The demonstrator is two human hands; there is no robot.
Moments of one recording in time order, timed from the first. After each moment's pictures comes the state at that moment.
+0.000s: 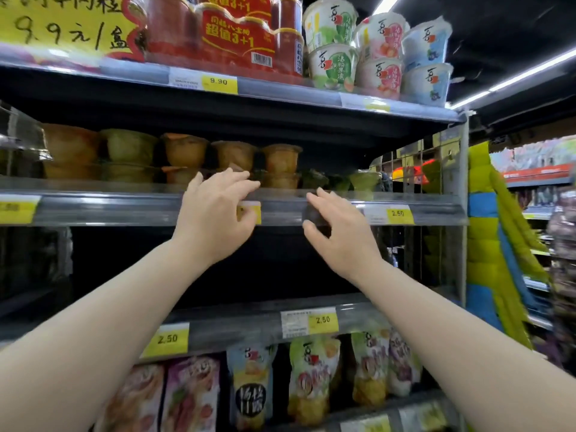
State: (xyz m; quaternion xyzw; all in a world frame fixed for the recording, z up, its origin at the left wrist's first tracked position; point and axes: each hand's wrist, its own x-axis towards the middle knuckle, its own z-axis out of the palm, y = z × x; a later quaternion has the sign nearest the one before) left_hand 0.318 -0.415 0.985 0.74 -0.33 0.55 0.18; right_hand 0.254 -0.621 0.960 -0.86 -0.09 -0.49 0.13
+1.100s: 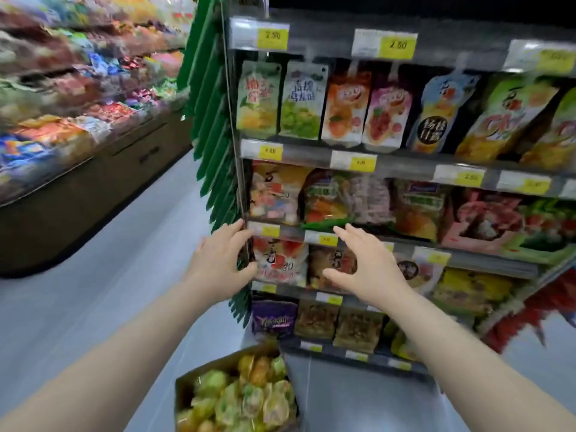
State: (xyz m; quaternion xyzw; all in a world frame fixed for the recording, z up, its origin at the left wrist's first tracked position) left_hand 0.082 -0.127 0.600 0.98 -0.06 0.04 0.17; right_hand 0.084 -0.388 0.625 -0.98 -0.12 0.01 0.18
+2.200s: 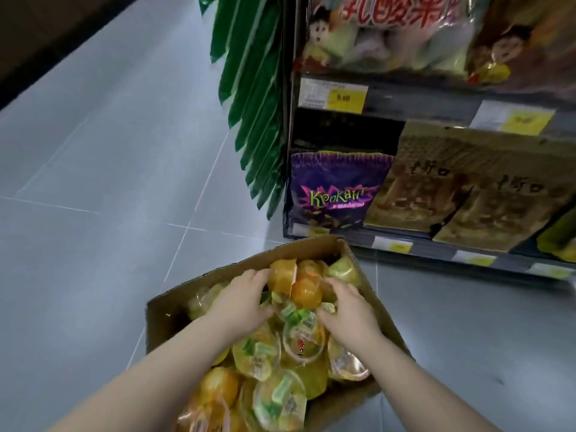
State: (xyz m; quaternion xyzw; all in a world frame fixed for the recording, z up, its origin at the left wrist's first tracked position) left_hand 0.120 -0.030 -0.052 0.95 -0.05 -0.23 0.19; right_hand 0.109 -0.233 -0.057 -0.93 0.05 0.24 0.29
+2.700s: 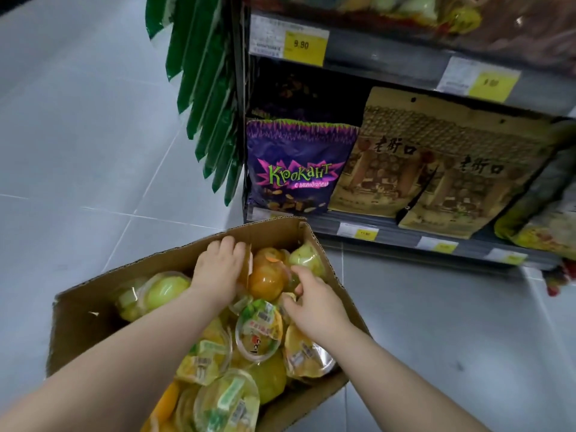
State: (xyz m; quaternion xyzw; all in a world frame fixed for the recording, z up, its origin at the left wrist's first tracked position) left_hand 0.163 -0.075 -0.135 0.99 -0.09 -0.11 -0.02; right_hand 0.112 -0.256 -0.102 -0.94 0.02 0.21 0.27
